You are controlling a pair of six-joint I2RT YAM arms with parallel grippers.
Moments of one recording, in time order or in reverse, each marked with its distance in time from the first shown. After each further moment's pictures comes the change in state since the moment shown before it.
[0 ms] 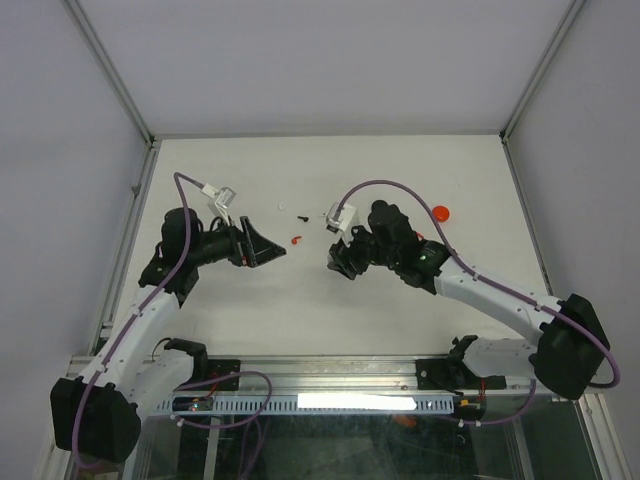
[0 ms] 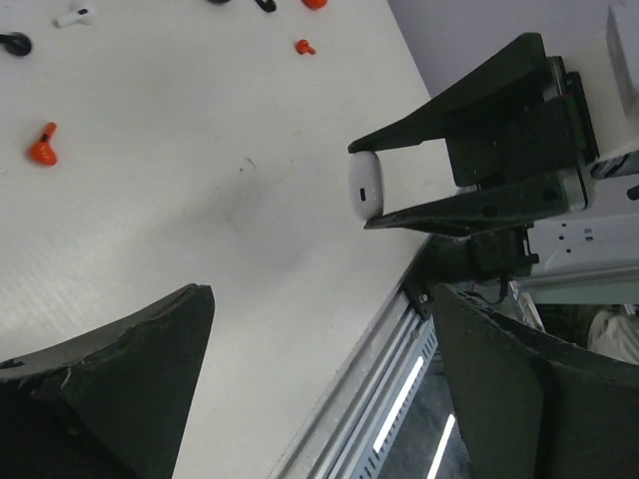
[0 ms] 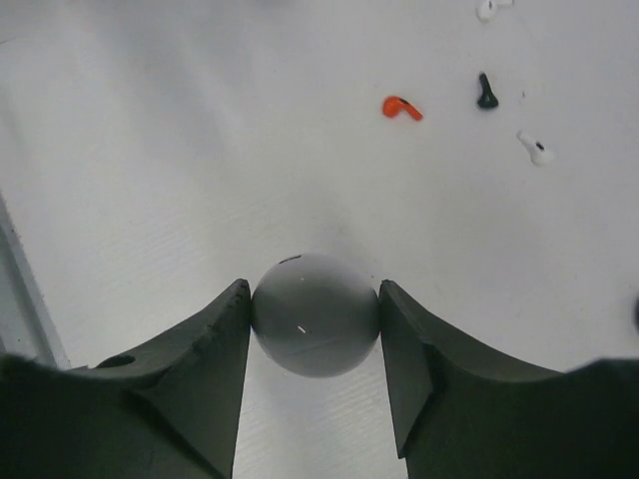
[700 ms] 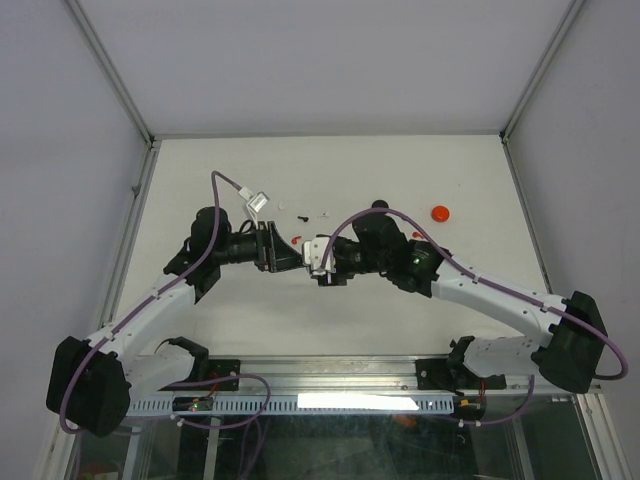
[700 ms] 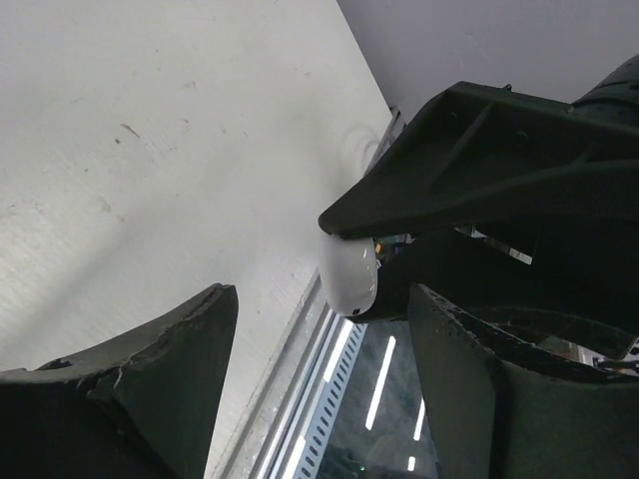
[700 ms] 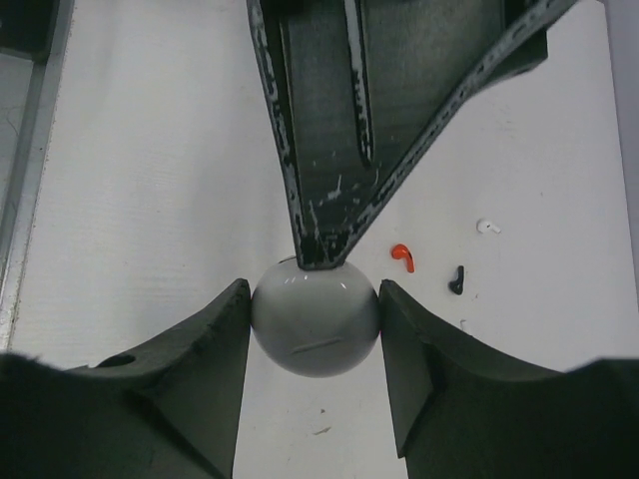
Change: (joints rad) left arm -0.225 0.146 -0.013 0.219 0.047 -0.164; right arm 0.167 -0.021 0.109 -0.052 -0.176 -0.544
